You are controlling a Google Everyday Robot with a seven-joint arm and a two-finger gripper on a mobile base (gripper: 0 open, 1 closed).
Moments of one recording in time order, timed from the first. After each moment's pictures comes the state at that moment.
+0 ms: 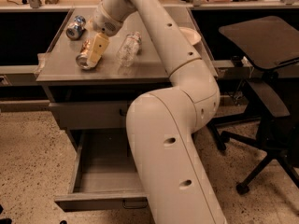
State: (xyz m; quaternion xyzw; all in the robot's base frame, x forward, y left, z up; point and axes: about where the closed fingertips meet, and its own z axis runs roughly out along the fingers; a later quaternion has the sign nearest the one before) arm 0.745 0.176 0.889 -0.73 0.57 0.21 0.30
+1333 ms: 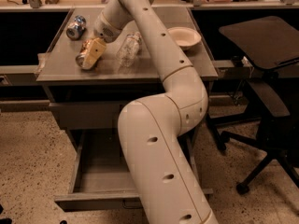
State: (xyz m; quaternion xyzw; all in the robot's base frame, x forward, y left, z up) arm 0.768 0.182 0.856 -0.68 0.64 0.24 0.28
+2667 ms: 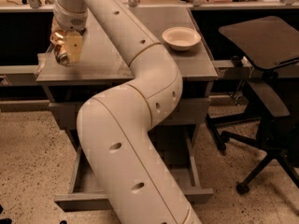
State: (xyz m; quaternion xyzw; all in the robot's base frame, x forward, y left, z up) arm 0.738 0.246 0.897 -0.85 0.46 0.06 0.24
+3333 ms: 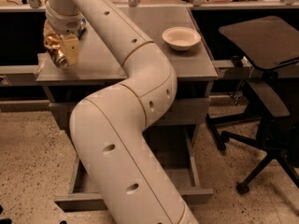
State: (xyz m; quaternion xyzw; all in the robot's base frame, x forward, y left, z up) arm 0.733 0.265 0.888 -0.89 0.38 0.03 0.23
